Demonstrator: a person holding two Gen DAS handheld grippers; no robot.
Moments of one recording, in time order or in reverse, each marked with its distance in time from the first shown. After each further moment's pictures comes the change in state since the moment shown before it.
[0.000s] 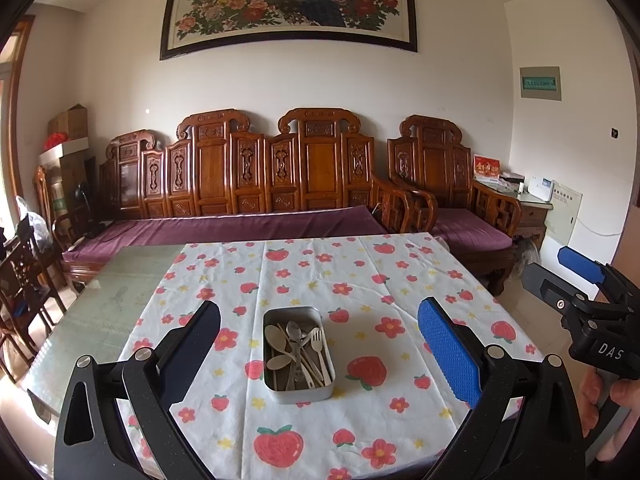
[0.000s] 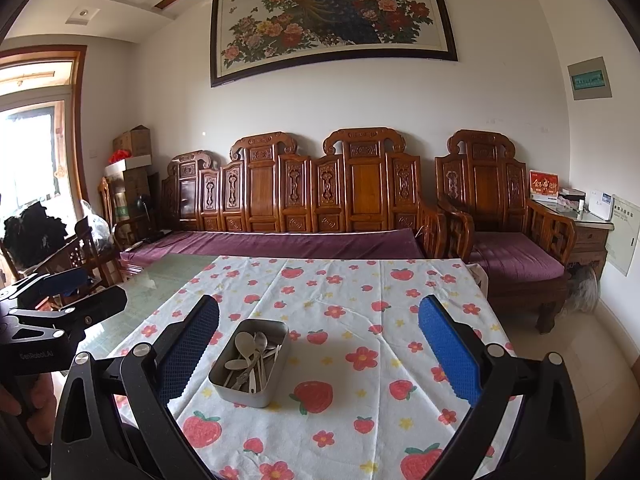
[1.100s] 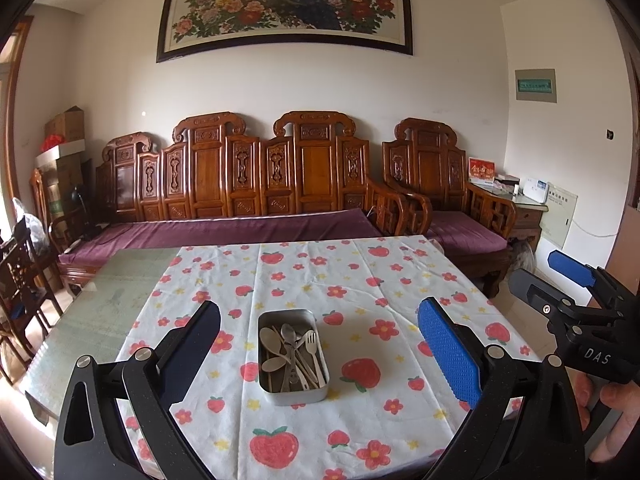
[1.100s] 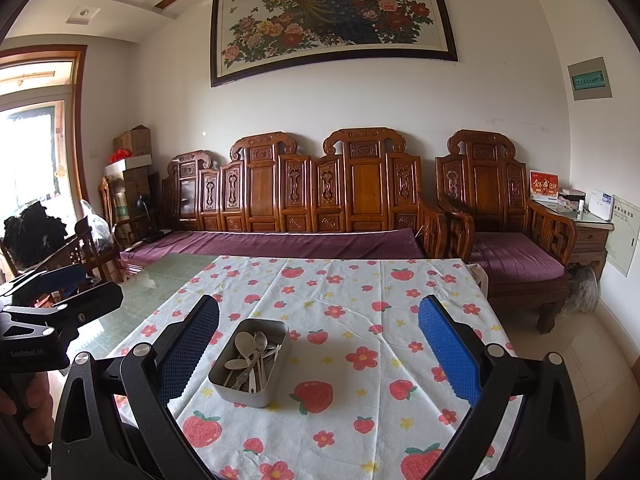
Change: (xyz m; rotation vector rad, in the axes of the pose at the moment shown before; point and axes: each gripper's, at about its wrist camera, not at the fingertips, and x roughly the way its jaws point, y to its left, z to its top) left arm -0.006 -0.005 0.006 0.009 -0.006 -0.016; right arm 0.001 0.001 -0.001 0.000 -0.001 -0.001
